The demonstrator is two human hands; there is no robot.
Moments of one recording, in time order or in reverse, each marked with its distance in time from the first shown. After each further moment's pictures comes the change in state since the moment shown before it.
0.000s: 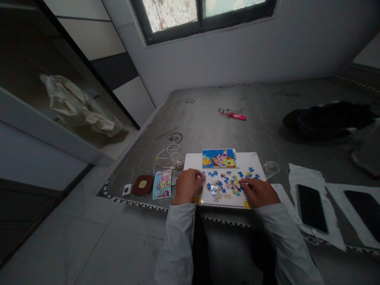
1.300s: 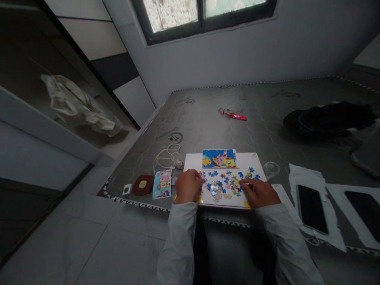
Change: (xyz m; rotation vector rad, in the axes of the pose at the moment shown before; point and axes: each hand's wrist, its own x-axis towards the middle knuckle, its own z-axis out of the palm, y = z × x) left_hand 0.002 -0.005 0.011 0.000 0.082 -0.131; right_hand 0.002 0.007 0.000 -0.018 -0.013 -0.028
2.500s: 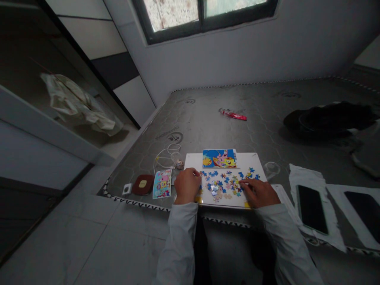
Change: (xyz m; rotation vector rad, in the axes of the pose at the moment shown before) left_hand -0.005 0.007 -0.009 0.045 0.058 -0.037; right_hand -0.002 -0.009 -0.001 0.009 0.028 0.020
